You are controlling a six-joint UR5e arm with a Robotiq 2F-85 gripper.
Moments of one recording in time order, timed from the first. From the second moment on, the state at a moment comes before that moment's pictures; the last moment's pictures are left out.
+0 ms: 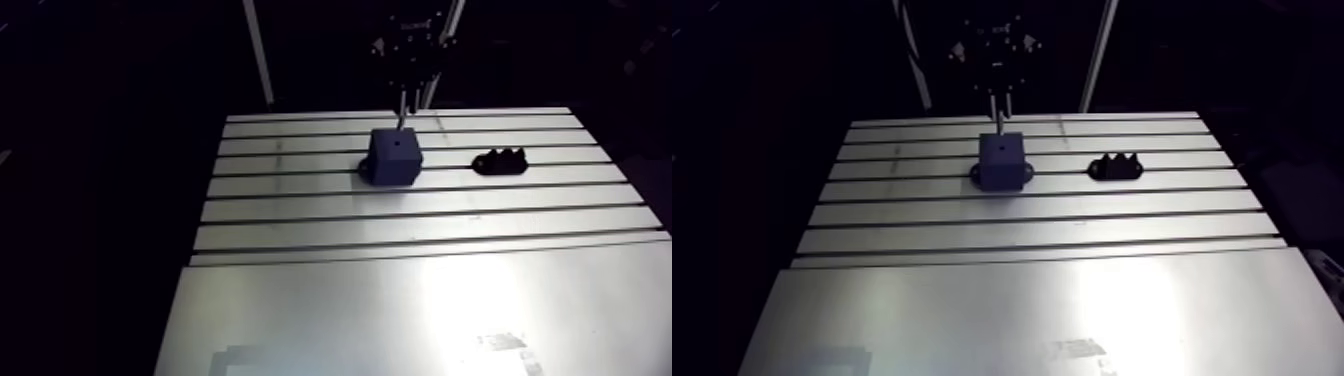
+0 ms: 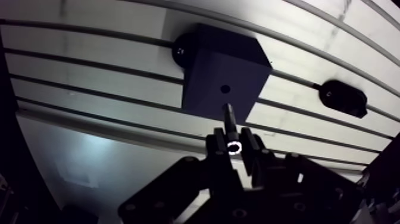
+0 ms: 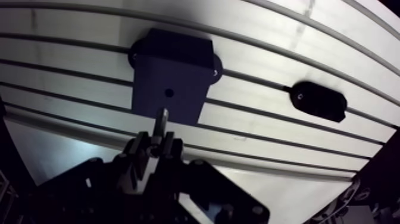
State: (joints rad) arm -0.07 -1.10 1.44 -1.57 -1.66 -1.89
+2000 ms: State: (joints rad) arm -0.08 -1.07 1.46 -1.60 -1.68 -1.90
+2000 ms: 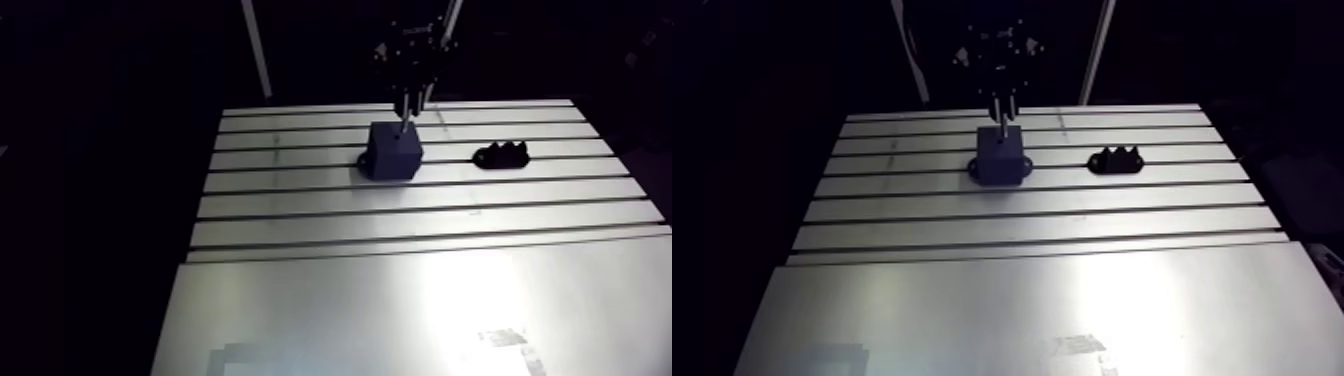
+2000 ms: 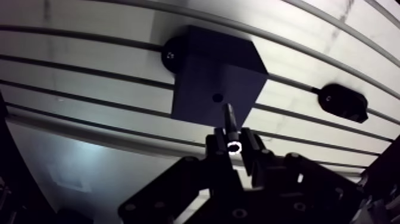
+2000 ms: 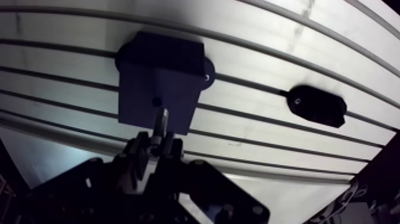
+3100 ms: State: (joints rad) arm -0.08 -1.07 1.46 -1.60 -1.67 -1.90
